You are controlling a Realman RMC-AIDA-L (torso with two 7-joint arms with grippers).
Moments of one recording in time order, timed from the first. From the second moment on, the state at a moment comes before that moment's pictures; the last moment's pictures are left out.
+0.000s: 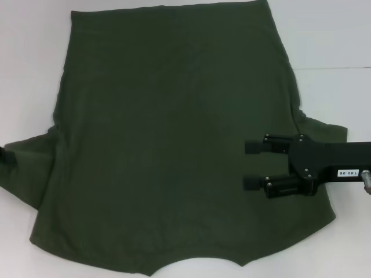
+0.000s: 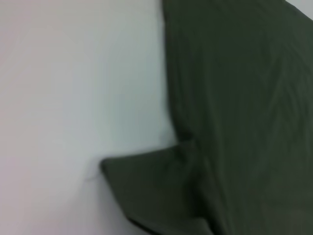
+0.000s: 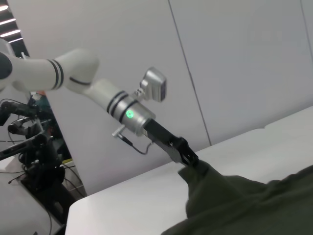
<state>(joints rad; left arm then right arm) -0.70 -1.91 0.11 0.74 2.81 1.49 -2.32 0.59 1.97 -0.83 -0.53 -1.83 -1.73 1.41</state>
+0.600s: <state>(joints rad) -0.86 -1.84 0.22 0.78 2.85 1.70 -2.53 0.58 1.97 -0.83 -0.52 -1.83 -1.71 1.41</state>
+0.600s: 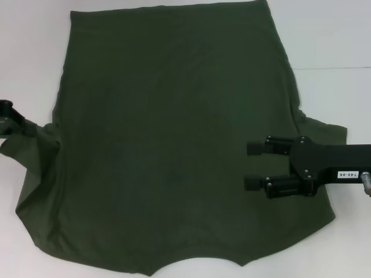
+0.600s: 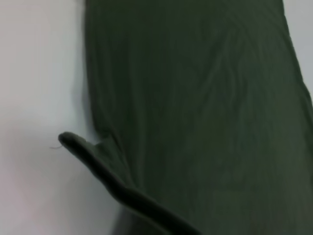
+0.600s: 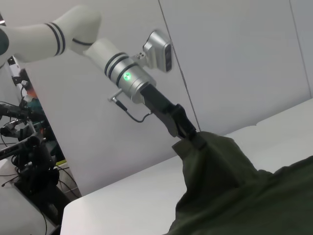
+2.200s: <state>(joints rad) -1.01 -2.03 0.41 0.50 2.82 1.23 -2.72 0.58 1.98 -0.83 -0.52 -1.83 -1.70 1.42</state>
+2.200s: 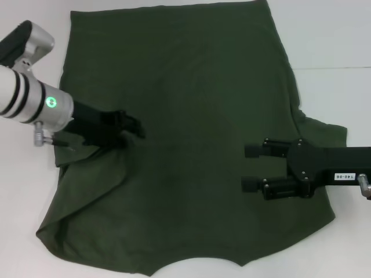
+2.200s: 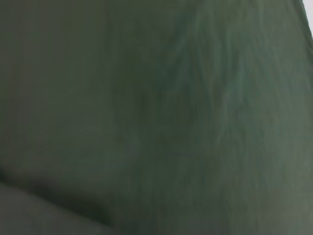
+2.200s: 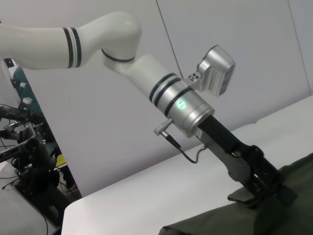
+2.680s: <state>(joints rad) -1.01 -2.06 0.42 0.44 2.72 1.13 -2.65 0.58 1.98 -0.83 -0.52 -1.83 -1.70 1.41</state>
